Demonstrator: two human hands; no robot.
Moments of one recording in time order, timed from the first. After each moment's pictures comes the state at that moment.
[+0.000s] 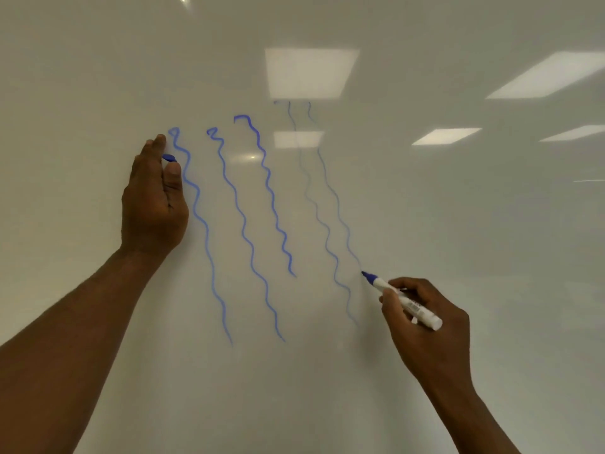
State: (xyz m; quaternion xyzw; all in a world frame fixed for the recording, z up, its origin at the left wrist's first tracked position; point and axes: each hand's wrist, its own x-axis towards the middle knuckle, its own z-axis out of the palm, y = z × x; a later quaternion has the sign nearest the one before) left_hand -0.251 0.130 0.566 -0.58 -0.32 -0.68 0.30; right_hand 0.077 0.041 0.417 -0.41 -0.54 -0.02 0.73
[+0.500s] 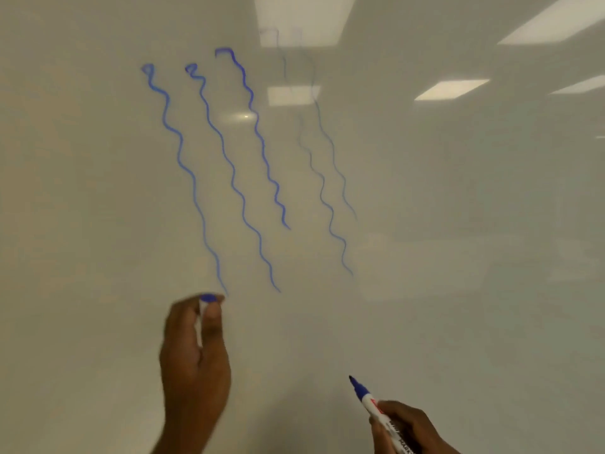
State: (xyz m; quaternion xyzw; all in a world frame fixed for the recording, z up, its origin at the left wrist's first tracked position) left_hand -0.170 0.038 0.348 -0.55 -0.42 -0.72 0.01; right_hand 0.093 -0.011 0.229 -0.45 -0.64 0.31 0.54
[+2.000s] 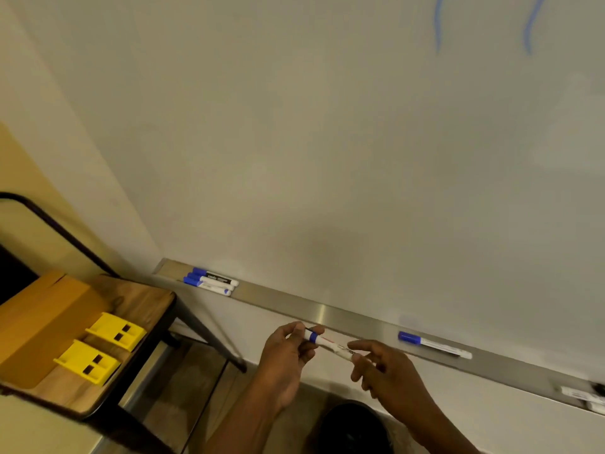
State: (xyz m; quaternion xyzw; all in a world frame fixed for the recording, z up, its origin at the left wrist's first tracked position) left_hand -0.257 -0.077 0.072 -0.08 -0.57 -0.58 -0.58; right_hand -0.076 -0.045 0.085 -0.51 -0.66 0.52 0.19
